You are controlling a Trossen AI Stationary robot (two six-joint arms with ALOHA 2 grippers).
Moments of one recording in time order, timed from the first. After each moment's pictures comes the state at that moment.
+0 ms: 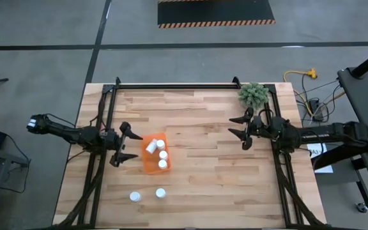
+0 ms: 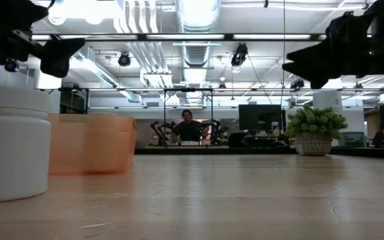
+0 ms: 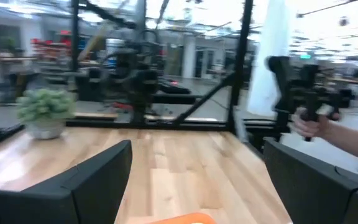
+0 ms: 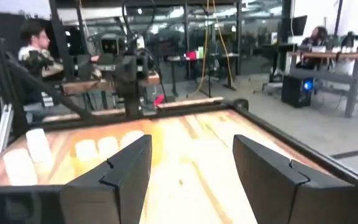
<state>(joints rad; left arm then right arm) -0.28 0.24 0.00 0.31 -0.14 -0.09 -0.16 0.68 0.01 0.72 0.02 0.10</state>
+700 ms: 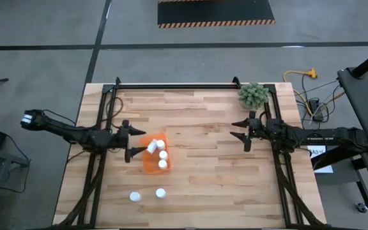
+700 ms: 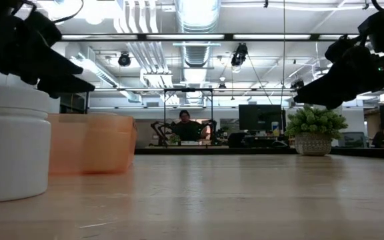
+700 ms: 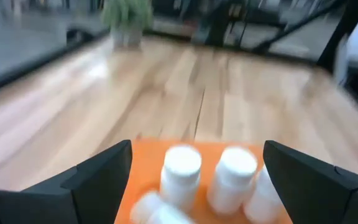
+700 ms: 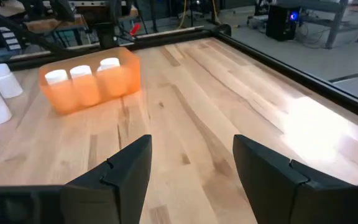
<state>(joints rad) -0.27 0.45 0.14 0.02 -0.41 -0.28 -0.16 0.48 0.01 0.24 0.08 0.15</state>
